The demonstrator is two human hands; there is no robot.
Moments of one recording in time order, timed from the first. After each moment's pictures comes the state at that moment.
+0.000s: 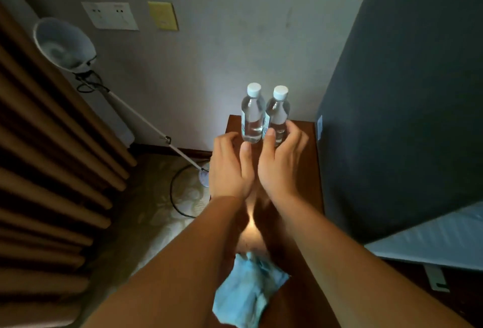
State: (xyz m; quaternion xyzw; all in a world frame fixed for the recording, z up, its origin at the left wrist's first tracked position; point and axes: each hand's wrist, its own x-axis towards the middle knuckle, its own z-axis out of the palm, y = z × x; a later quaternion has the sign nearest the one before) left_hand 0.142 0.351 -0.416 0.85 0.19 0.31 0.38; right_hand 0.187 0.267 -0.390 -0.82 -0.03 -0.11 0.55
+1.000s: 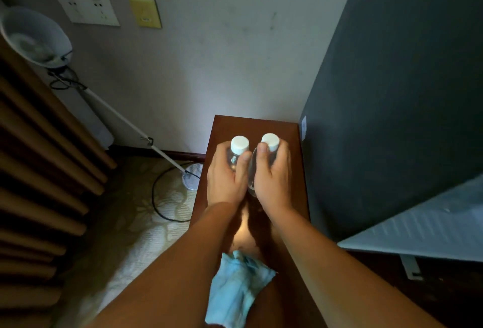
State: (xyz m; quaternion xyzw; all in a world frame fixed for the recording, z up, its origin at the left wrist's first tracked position) left_hand 0.130 0.330 -0.430 0.79 0.19 0.30 0.50; right_hand 0.163 0.236 -0.410 -0.80 -0.06 -0.06 0.59
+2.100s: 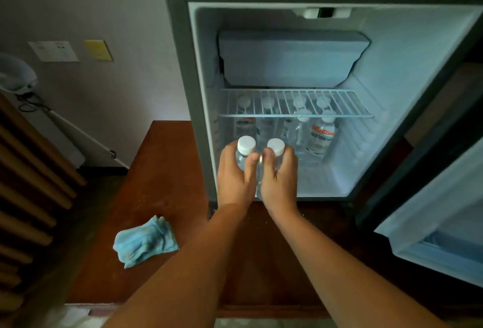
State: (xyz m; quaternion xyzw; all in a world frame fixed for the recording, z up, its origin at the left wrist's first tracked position) left_hand 0.075 0.033 -0.352 0.79 0.10 0.30 0.53; right_hand 0.105 -0.055 -0.362 -0.76 -0.07 -0.15 0.62
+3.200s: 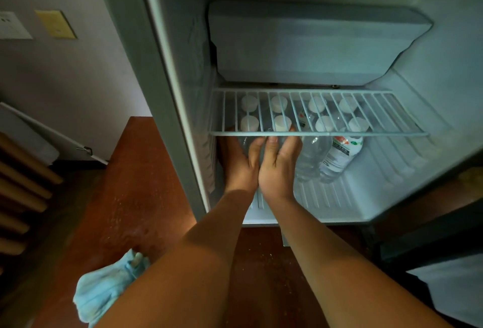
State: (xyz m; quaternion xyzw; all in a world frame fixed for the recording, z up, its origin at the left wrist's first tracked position) left_hand 0.205 0.054 -0.396 0.81 0.16 0.28 0.49; right_hand 0.210 -0.015 -0.390 -0.77 -0.04 -0.20 0.60
